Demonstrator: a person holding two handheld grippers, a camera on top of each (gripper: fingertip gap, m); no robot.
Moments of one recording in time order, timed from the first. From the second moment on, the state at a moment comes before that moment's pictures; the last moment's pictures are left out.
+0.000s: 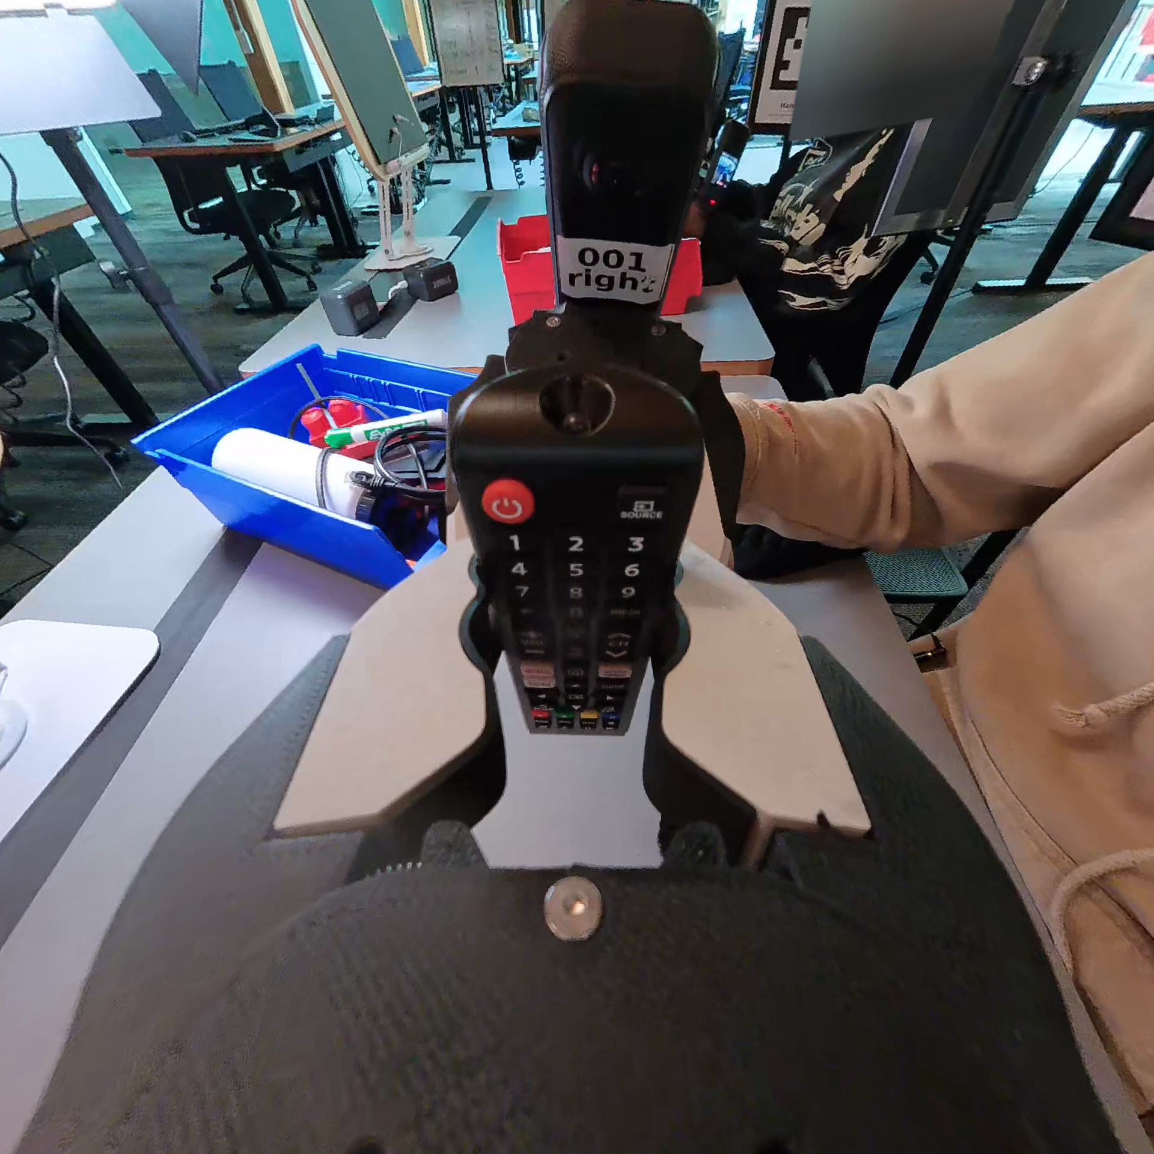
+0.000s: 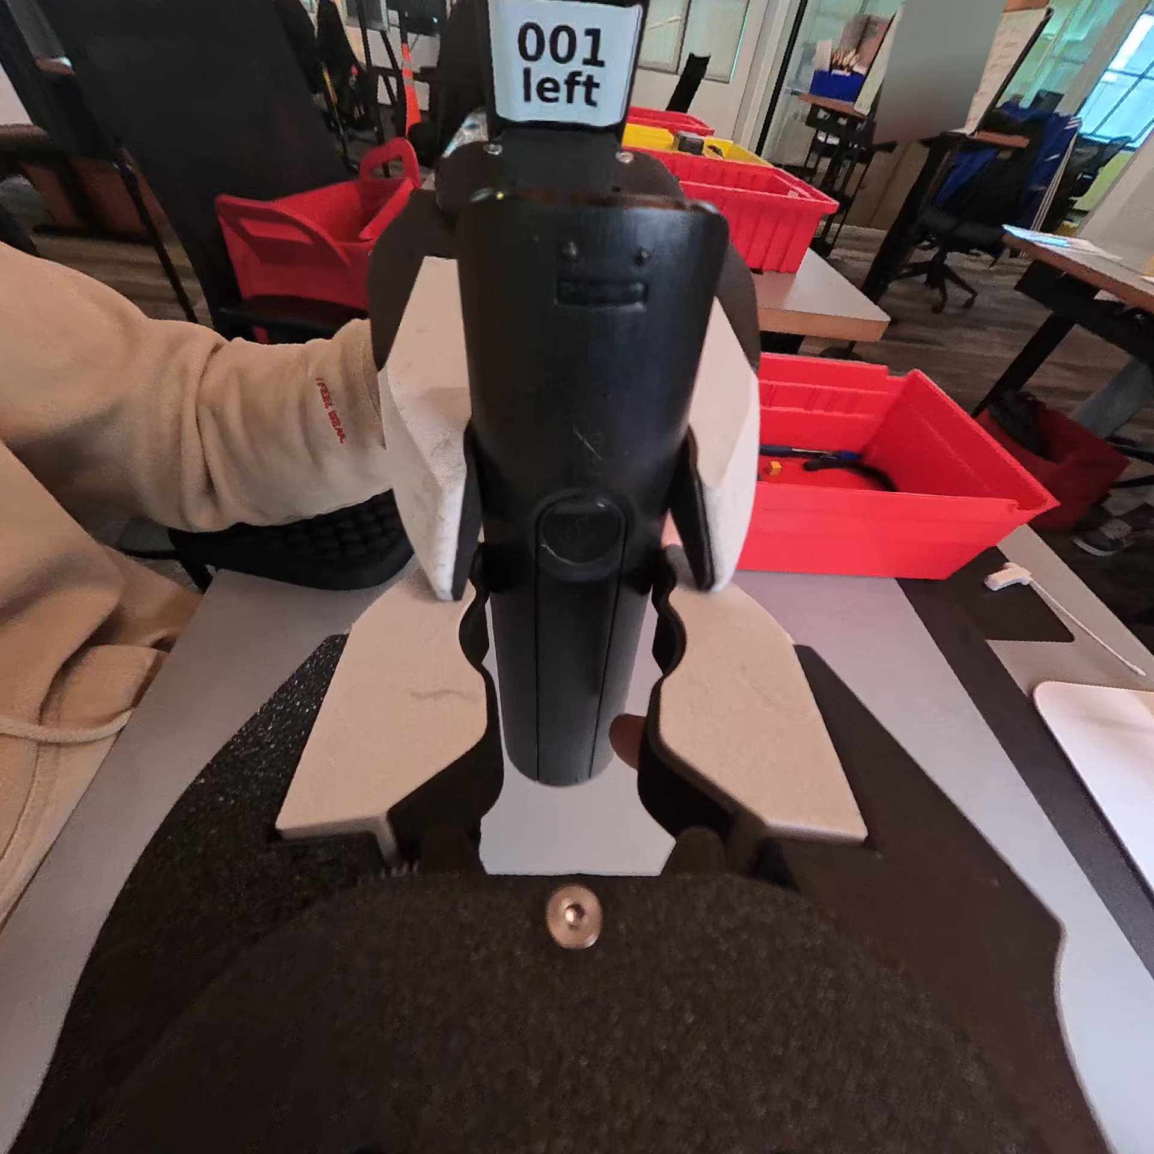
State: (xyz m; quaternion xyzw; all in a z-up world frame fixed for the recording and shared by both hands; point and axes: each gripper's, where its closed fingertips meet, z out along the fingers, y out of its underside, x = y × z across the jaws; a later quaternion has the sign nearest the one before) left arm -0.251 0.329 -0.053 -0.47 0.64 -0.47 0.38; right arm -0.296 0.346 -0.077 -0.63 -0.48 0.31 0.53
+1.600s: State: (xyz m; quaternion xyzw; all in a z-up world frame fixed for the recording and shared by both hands) left arm -0.283 0.342 -0.016 -0.46 0.62 -0.46 0.44; right arm -0.267 0.349 -0.046 -0.60 -0.46 0.27 0.59
